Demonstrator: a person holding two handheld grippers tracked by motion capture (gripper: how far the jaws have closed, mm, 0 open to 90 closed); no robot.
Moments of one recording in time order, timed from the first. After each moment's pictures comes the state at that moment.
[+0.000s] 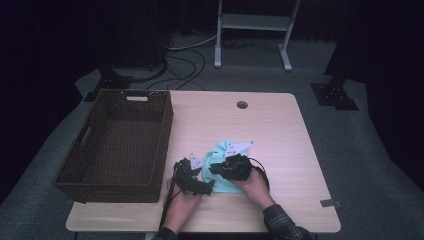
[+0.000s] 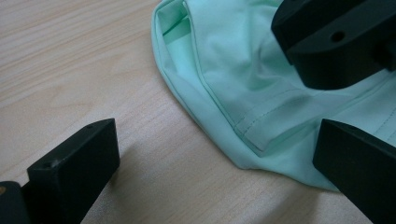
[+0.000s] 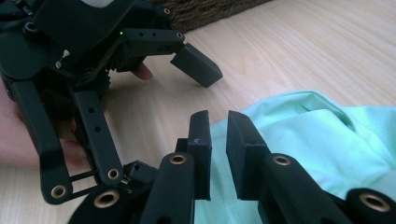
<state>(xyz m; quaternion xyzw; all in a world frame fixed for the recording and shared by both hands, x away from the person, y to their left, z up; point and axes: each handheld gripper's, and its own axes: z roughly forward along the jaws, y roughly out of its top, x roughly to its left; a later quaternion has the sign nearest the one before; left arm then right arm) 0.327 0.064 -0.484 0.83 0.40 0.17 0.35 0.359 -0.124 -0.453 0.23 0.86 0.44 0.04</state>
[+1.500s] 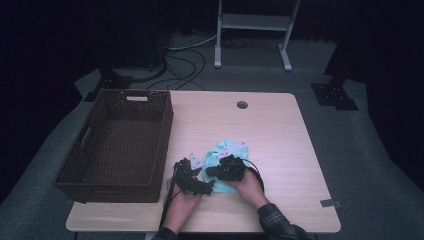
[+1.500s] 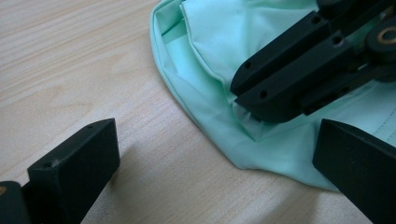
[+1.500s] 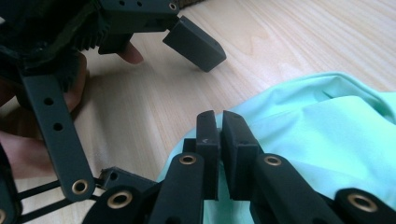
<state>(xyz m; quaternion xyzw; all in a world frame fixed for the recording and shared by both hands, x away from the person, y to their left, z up) 0.327 0.064 -0.485 0.83 0.40 0.17 0.35 0.367 -0.111 -0.470 0.23 0.88 0.42 0.03</state>
